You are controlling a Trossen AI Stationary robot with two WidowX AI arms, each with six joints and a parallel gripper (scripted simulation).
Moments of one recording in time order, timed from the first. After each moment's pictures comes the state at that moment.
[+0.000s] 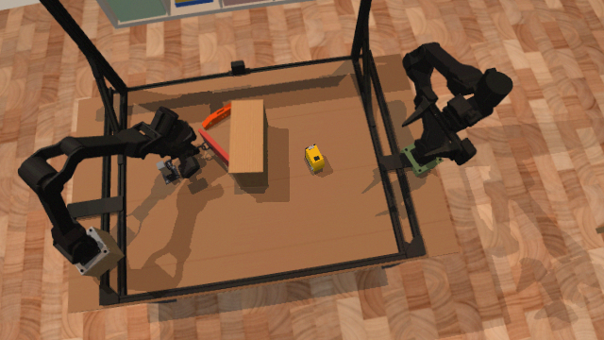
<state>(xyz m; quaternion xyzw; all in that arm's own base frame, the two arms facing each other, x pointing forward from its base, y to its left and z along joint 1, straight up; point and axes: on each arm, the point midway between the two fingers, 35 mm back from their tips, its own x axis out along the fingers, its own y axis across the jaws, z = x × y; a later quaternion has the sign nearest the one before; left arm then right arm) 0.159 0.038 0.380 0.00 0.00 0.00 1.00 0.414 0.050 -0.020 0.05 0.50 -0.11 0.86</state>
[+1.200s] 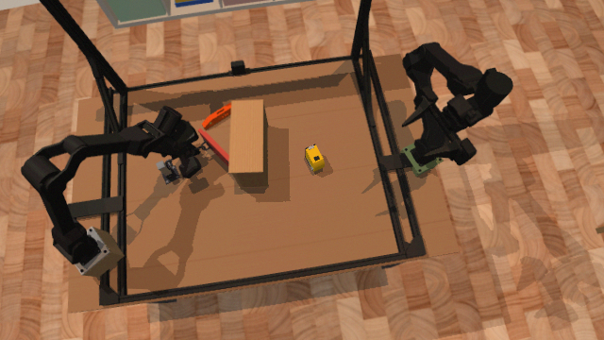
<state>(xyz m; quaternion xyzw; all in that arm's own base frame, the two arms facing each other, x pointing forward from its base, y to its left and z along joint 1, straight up) 0.159 0.038 0.380 0.00 0.00 0.00 1.00 0.414 0.050 -0.024 0.05 0.52 -0.10 0.85</state>
